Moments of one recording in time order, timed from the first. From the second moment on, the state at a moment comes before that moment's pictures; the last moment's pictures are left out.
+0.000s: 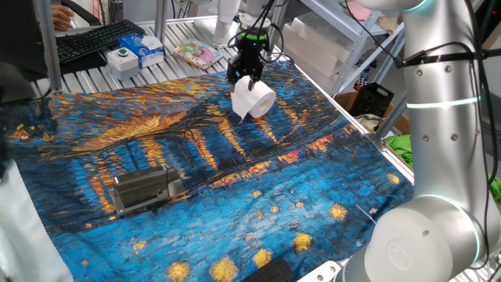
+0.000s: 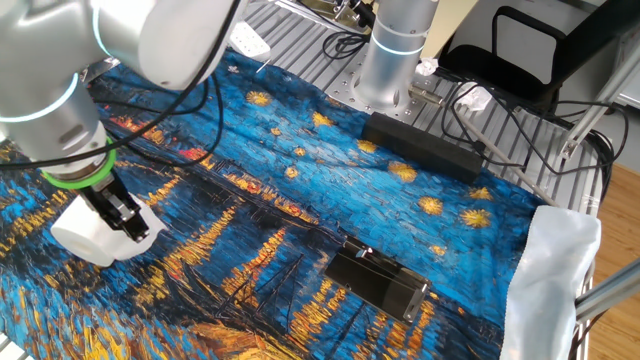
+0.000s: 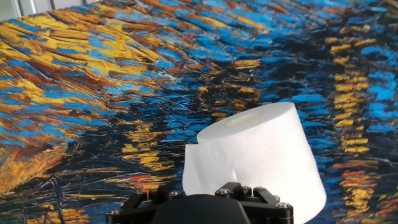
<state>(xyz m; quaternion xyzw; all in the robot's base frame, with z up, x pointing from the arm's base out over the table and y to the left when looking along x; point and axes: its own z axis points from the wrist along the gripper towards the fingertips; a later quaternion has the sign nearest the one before) 0.687 -0.175 0.096 -0.09 -0.99 0.00 0.05</state>
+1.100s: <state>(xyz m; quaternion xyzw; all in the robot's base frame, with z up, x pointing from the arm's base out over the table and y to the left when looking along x) 0.681 -0.175 0.103 -0.08 -1.00 0.01 0.04</state>
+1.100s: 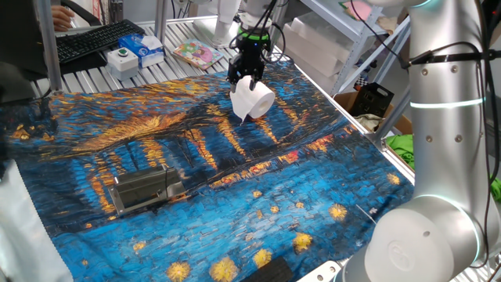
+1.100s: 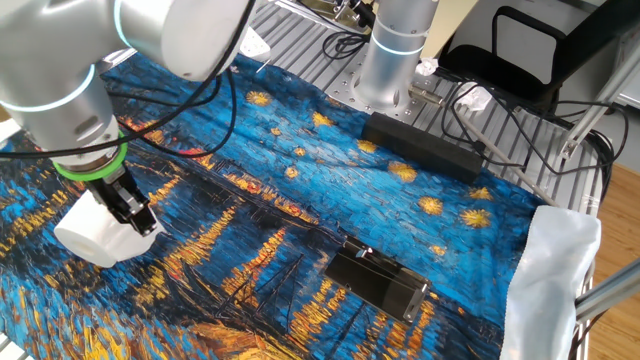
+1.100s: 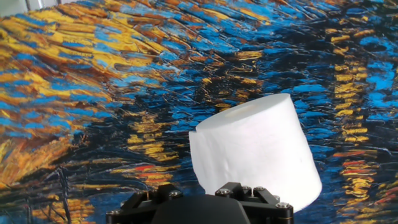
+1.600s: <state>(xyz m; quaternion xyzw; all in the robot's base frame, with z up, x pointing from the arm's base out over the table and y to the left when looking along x) 0.683 -0.175 0.102 -0.06 -1.00 0.05 0.05</state>
